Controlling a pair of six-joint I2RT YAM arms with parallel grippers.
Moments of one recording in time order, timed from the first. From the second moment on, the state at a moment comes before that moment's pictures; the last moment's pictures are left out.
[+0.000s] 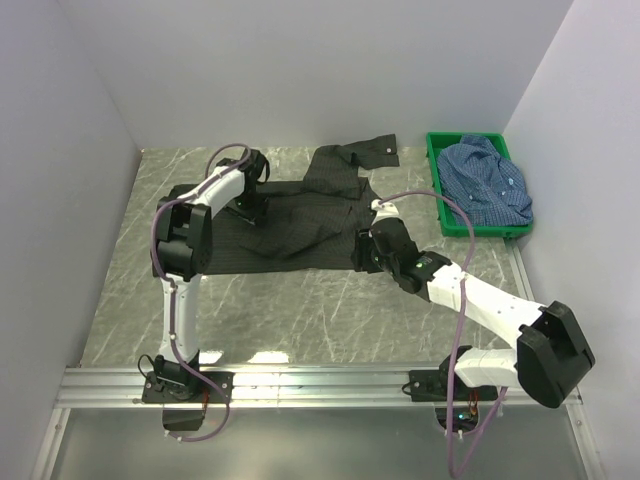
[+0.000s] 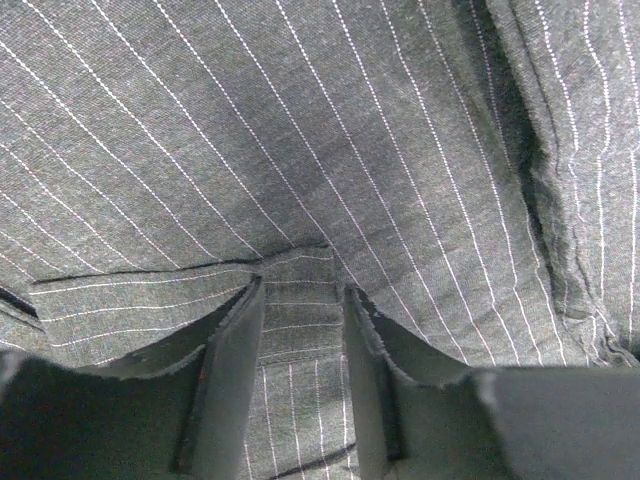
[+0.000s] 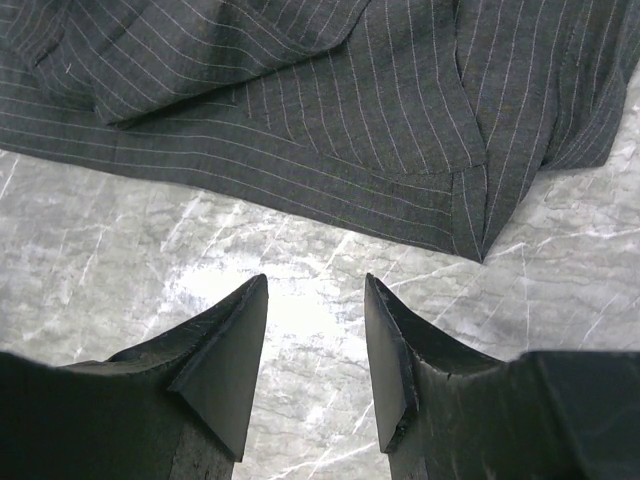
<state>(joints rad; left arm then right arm) -0.27 2.22 1.80 -0.89 -0.20 -1.37 0.66 1.24 0.76 -0.19 0.17 0.44</state>
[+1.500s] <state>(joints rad) -0.26 1.96 1.34 -0.64 -0.22 -1.33 0.44 1.67 0.89 -0.19 -0.09 0.65</state>
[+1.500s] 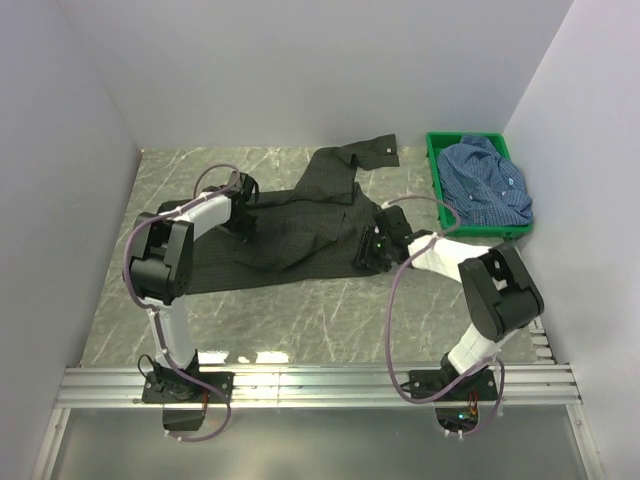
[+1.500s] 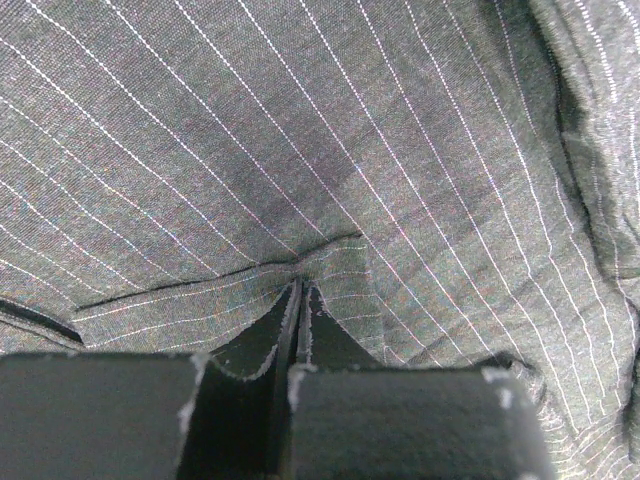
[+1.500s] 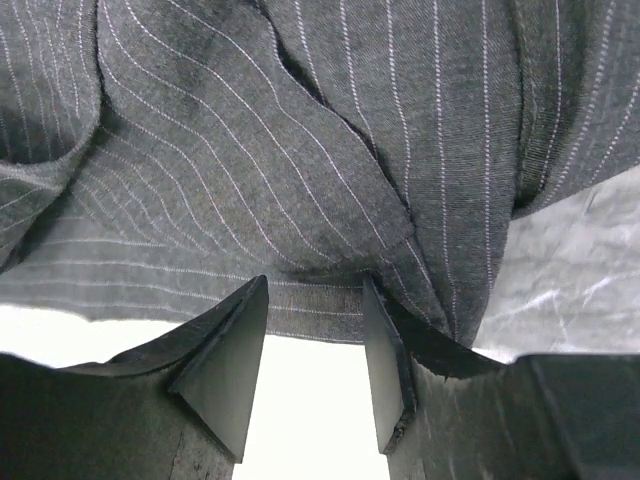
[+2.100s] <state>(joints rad) -0.27 1.79 1.17 -0.73 -0.26 -1.33 0.45 1.26 0.58 -0.40 -0.22 0.66</state>
